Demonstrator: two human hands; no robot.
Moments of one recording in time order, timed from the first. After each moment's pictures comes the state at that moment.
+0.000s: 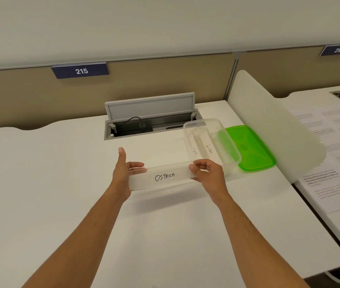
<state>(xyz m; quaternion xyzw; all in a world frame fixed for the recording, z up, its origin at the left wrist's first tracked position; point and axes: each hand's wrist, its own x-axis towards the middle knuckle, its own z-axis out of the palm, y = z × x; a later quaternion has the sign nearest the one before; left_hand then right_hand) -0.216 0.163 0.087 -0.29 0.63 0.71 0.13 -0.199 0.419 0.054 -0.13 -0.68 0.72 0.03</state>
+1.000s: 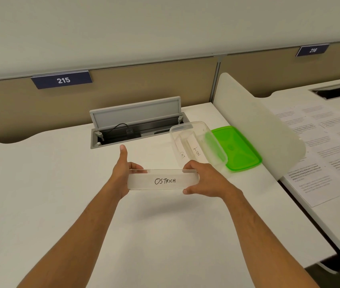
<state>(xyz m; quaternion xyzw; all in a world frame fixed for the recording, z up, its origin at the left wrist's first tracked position) -0.239 0.198 0.100 -0.26 0.68 0.66 0.17 -0.190 0.462 0.102 0.09 -0.92 0.36 -0.10</state>
